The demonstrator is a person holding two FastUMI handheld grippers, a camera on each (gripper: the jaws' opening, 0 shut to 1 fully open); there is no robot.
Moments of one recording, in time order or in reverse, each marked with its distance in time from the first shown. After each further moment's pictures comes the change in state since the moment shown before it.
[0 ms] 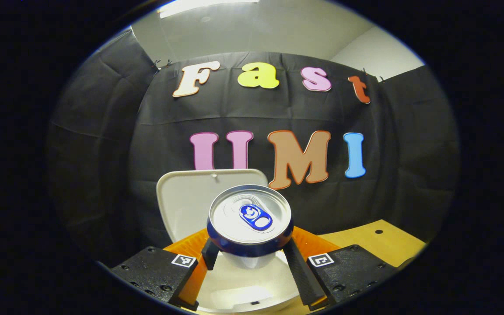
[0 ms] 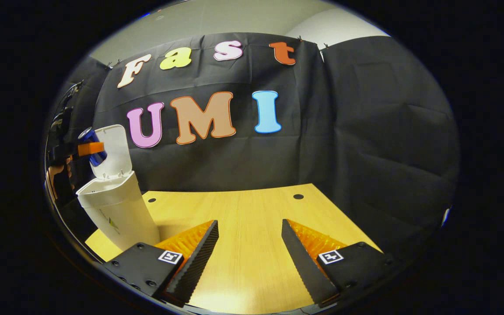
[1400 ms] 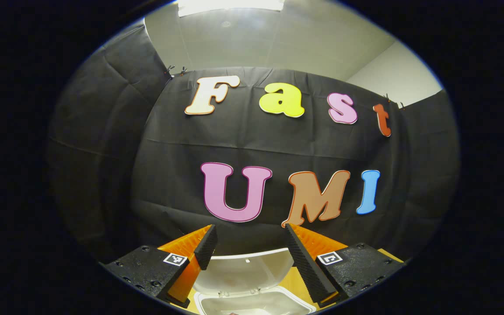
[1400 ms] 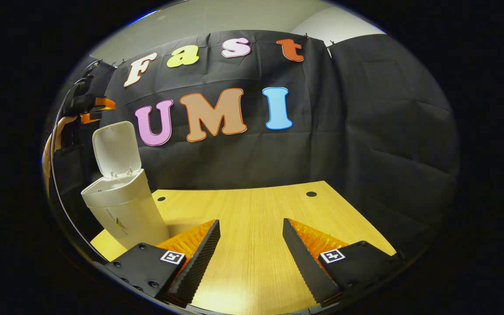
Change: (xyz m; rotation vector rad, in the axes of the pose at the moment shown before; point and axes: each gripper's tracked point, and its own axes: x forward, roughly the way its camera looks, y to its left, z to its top) left arm 0.078 0.049 0.128 -0.084 -0.077 0.042; right arm 0.009 0.015 -0.005 -0.022 0.002 0.029
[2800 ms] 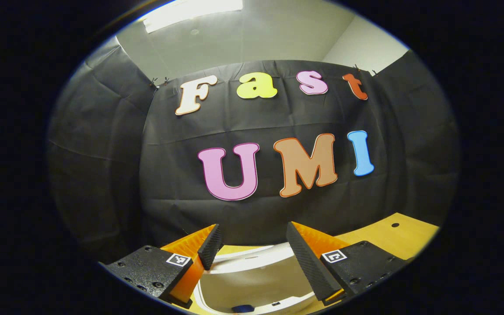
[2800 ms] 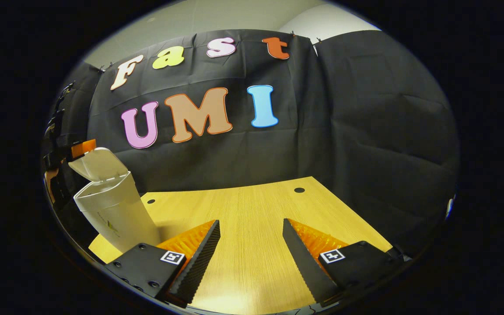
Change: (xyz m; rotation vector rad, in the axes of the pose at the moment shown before) left arm -0.101 -0.039 -0.107 0.160 -0.017 -0.017; right arm 0.002 -0.017 -0.006 0.042 0.016 -0.048
